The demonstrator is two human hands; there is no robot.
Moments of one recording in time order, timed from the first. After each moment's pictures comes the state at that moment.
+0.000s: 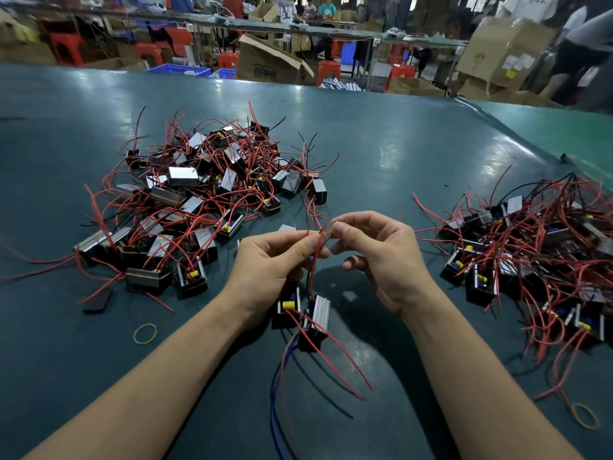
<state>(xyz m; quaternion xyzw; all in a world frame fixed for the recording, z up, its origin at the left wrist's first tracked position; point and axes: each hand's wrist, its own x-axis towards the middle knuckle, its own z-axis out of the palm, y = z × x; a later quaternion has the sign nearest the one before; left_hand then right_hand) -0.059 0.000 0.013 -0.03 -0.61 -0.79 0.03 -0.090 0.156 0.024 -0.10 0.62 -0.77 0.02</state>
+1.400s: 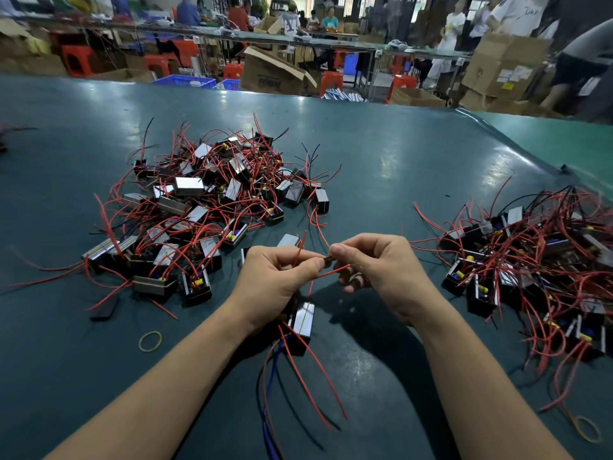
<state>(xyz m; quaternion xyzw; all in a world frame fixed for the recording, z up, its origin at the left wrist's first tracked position) -0.062 -0.008 0.007 -0.05 -0.71 -0.69 0.08 -0.089 0.158 0.027 -0.11 0.70 -0.71 0.07</state>
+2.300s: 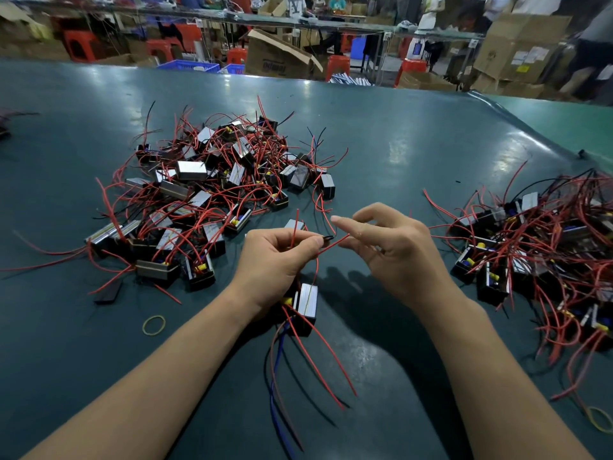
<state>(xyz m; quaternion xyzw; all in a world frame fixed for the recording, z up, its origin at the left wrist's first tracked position) -0.062 -0.003 0.007 0.00 -0.69 -0.71 0.09 -0.095 0.173 0.020 -0.35 0.84 -0.28 -0.31</state>
